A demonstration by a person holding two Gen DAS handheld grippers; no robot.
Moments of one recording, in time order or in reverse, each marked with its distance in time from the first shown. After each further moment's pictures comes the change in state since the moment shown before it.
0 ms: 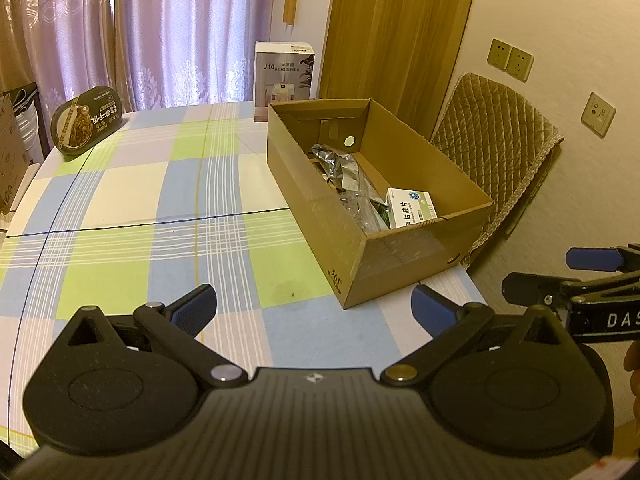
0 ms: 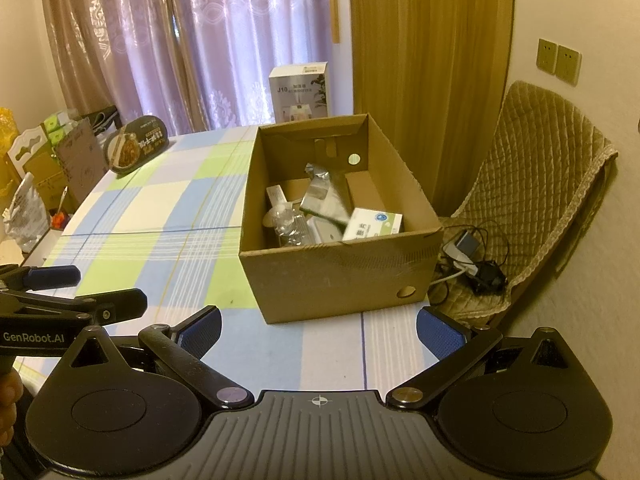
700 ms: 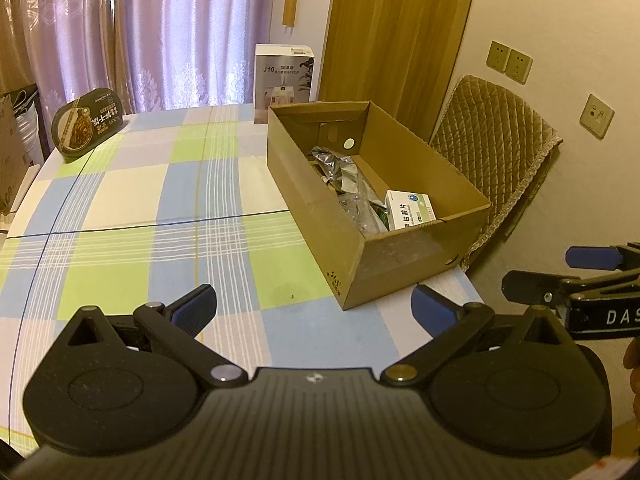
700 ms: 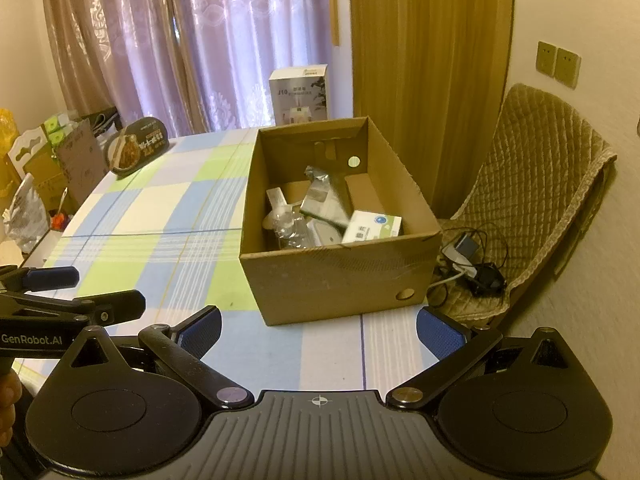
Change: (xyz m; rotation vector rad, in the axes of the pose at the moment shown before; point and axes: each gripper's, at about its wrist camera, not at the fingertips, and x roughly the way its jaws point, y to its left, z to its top) left arm -0.004 -0.002 0.001 0.003 -0.003 -0.003; right arm -0.003 0.000 0.002 -0.002 -0.004 0.000
